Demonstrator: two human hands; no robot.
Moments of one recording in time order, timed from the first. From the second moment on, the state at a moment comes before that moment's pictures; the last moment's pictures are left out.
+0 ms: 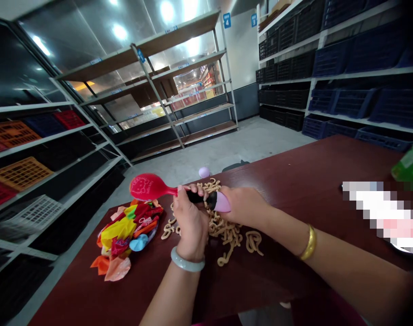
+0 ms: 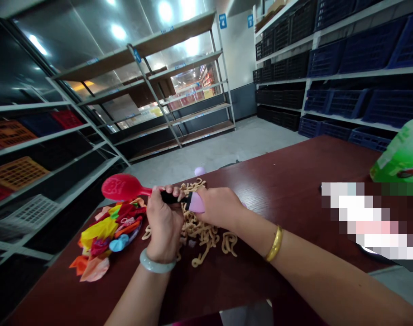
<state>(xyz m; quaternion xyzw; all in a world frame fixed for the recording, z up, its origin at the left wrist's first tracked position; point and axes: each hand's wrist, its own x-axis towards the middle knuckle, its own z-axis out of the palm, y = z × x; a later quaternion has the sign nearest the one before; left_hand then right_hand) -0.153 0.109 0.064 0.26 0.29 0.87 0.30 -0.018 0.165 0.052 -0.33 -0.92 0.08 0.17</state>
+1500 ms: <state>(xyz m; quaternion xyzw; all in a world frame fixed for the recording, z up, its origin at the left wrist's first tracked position) -0.207 0.105 0.068 0.20 0.31 0.91 0.21 -0.005 0.179 0.054 -0.32 -0.94 0.03 0.11</state>
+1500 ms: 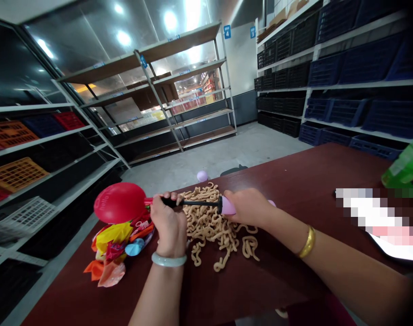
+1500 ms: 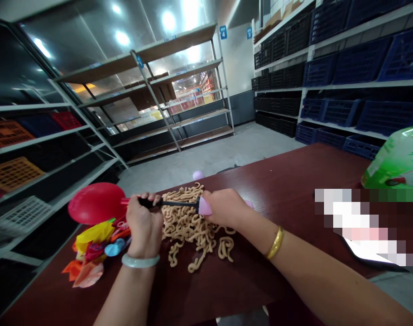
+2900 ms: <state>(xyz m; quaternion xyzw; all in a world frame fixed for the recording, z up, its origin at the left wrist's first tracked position) -0.135 0.110 0.069 0.27 0.30 0.88 0.26 -0.018 0.164 0.051 -0.33 -0.93 0.04 0.17</state>
